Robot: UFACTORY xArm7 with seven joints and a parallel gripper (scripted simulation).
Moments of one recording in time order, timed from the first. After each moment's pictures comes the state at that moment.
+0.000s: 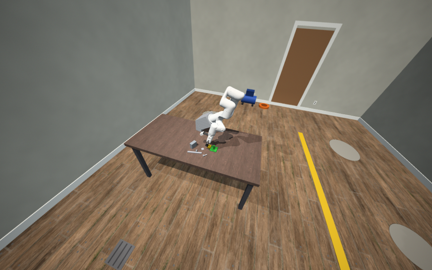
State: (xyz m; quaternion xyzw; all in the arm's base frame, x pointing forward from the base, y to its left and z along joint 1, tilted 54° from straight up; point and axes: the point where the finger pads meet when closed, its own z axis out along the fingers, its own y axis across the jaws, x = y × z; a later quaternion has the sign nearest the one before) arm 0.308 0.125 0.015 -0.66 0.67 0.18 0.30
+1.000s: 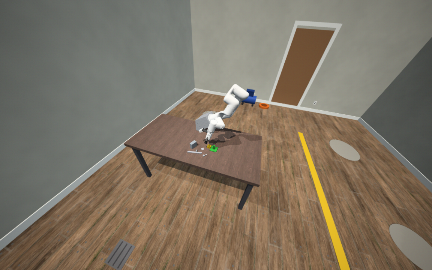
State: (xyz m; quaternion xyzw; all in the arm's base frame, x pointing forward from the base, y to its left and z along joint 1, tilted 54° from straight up) arm 0.299 0.090 0.024 -0.66 0.67 0.17 0.29
